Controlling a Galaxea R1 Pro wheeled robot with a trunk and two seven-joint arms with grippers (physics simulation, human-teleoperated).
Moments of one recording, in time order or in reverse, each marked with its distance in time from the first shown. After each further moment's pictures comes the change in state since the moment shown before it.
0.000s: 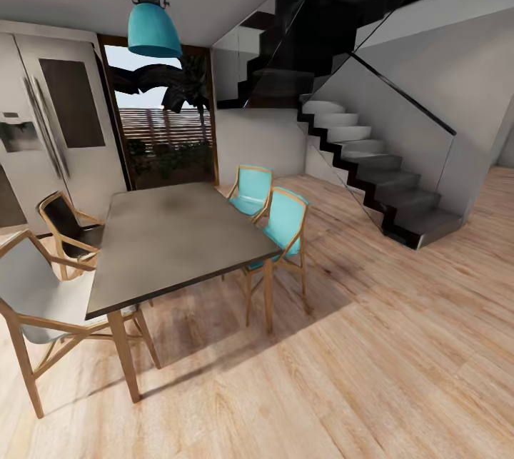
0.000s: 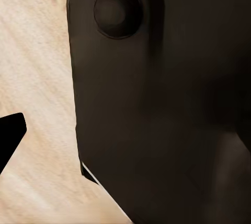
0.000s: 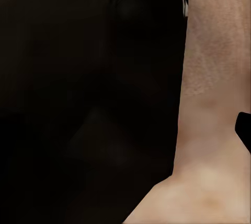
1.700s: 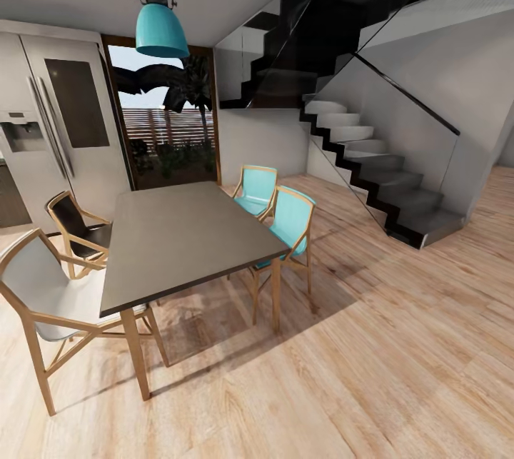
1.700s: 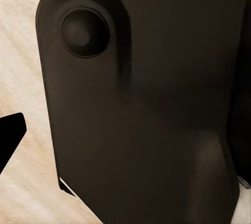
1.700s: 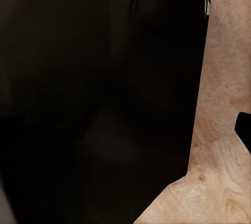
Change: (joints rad) left arm -0.012 -0.035 -0.006 -0.007 -0.008 -0.006 -0.002; right arm 0.001 0.009 0.001 0.002 0.007 -0.001 0.031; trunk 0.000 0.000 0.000
